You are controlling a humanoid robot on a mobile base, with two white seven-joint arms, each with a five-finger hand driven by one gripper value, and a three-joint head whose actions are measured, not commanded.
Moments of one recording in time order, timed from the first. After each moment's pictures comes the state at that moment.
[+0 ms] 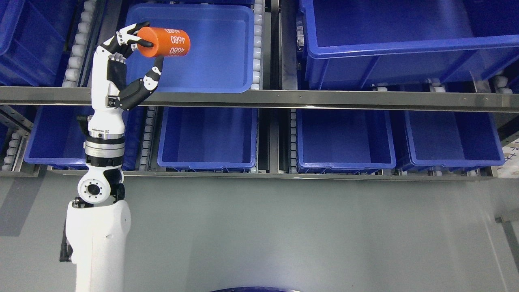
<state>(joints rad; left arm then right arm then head) -0.25 0.00 0.18 -1.58 0.04 -0.57 -0.27 0.00 0.00 0.00 0.00 0.00 0.04 0.03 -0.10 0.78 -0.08</state>
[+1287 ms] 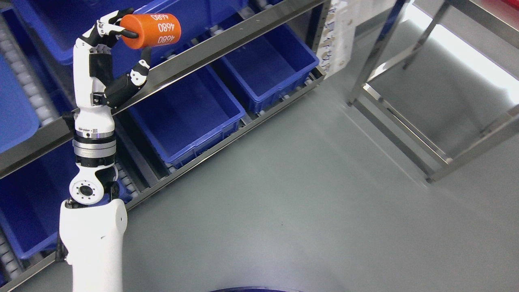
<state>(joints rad) -0.25 0.00 0.18 -1.64 0.06 -0.62 -0.26 0.00 0.00 0.00 0.00 0.00 0.04 0.03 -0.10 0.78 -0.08</state>
